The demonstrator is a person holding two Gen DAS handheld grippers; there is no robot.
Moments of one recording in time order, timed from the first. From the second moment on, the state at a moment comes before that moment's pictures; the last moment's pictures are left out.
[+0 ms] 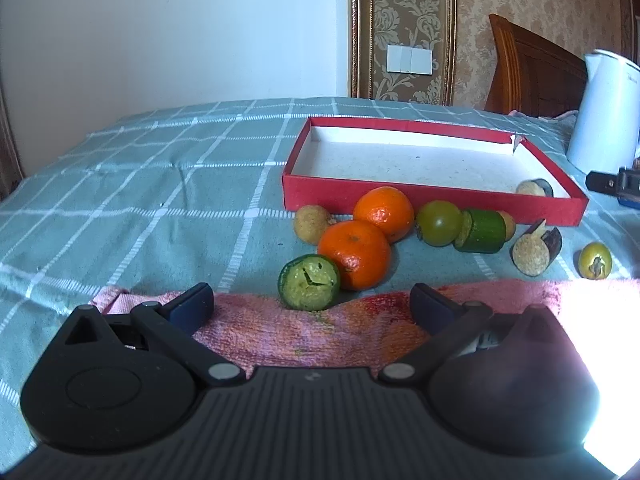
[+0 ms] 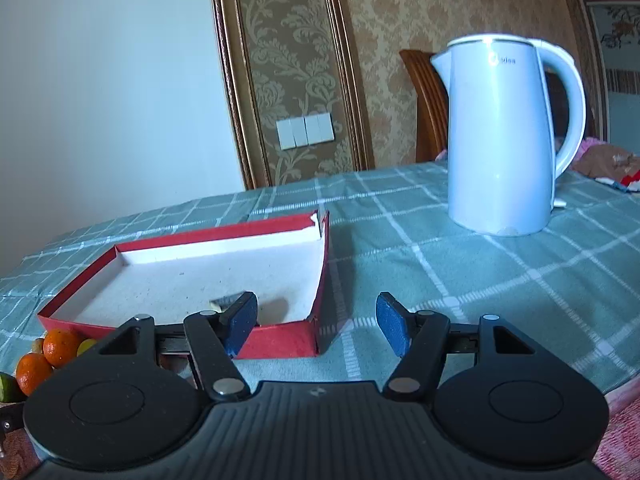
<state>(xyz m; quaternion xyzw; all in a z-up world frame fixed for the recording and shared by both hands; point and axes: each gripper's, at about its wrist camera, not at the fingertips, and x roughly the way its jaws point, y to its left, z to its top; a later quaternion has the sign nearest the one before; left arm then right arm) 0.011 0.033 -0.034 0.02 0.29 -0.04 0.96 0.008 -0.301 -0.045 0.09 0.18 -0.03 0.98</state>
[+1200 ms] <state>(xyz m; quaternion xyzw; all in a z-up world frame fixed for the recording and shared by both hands) 0.017 0.045 -0.032 0.02 0.29 -0.09 0.95 0.009 -0.302 -0.046 0.10 0.18 -0.04 0.98</state>
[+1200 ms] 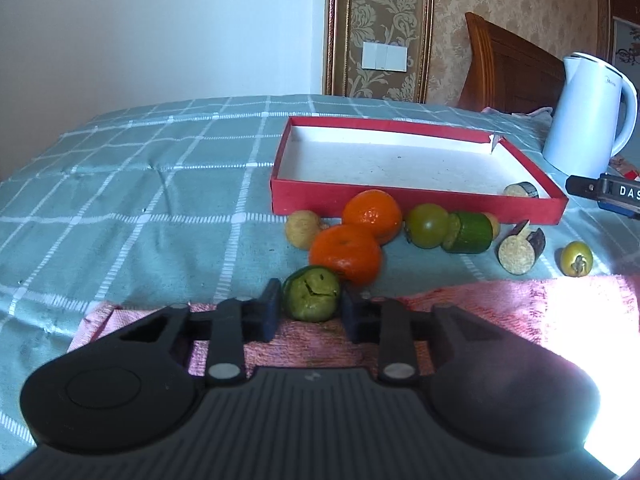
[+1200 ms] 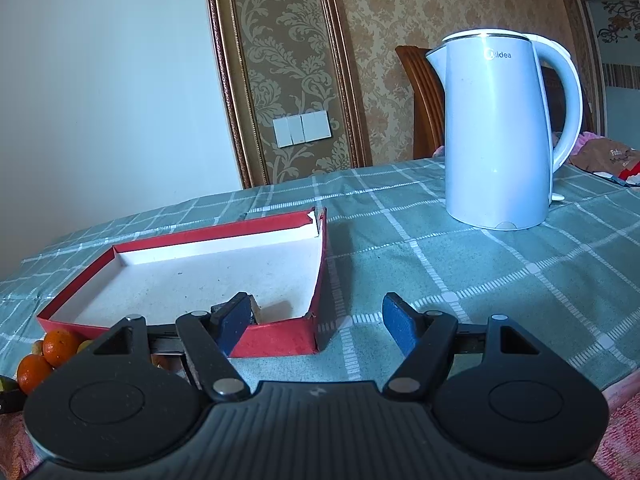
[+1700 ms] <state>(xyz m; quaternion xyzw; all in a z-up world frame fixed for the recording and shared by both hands) 0.014 0.038 -0.006 0.02 0.26 -0.10 0.96 0.010 -0.303 -0.046 0.10 0.18 -0.04 0.98</state>
